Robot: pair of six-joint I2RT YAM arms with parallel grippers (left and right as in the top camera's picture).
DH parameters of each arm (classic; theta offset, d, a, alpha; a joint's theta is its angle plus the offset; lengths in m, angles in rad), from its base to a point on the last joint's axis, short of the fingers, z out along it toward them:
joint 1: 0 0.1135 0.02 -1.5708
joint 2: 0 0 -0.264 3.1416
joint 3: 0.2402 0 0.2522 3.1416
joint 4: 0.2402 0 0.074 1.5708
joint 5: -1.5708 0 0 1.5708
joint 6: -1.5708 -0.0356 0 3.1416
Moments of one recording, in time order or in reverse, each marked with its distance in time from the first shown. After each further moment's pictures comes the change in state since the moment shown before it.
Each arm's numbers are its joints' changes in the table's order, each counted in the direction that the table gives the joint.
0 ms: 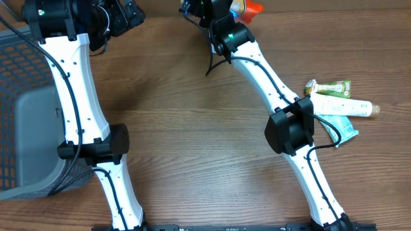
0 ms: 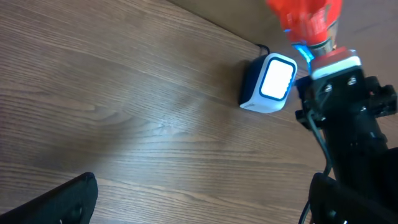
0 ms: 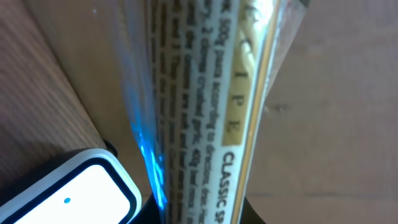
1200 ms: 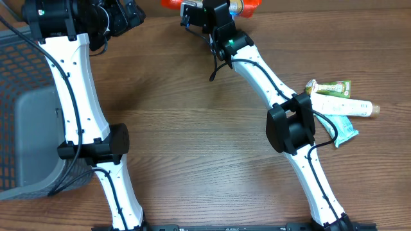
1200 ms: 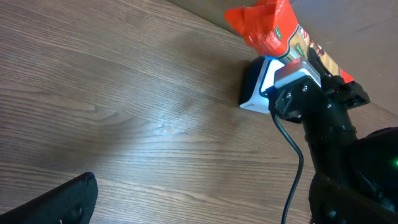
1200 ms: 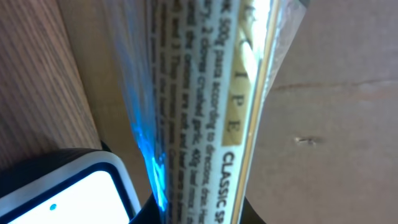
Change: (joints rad) left arm 0.000 0.000 0.000 0.000 0.000 0.000; right arm -0.014 0.000 -0.143 -0.191 0.069 0.204
